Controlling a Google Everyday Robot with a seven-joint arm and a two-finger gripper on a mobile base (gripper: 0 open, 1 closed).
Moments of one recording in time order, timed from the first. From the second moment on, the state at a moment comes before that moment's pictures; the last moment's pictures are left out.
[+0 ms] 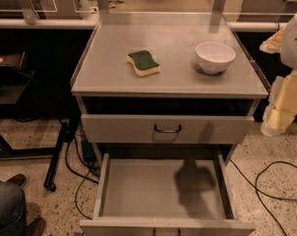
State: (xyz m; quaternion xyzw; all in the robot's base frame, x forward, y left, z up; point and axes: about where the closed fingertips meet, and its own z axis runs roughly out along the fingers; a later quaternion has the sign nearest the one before) arm 0.438 -0.217 0.976 -0.60 0.78 -0.03 0.16
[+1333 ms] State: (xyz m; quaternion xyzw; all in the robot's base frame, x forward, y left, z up) arm 0.520 -0.205 0.944 -0.44 0.88 -0.06 0.18
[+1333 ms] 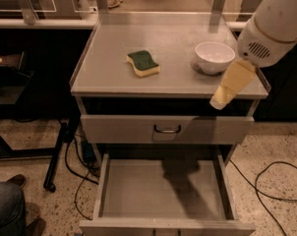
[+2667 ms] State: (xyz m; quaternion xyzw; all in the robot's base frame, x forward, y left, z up) arm 0.609 -0.133 0.932 -0.38 0.90 -0.05 0.21
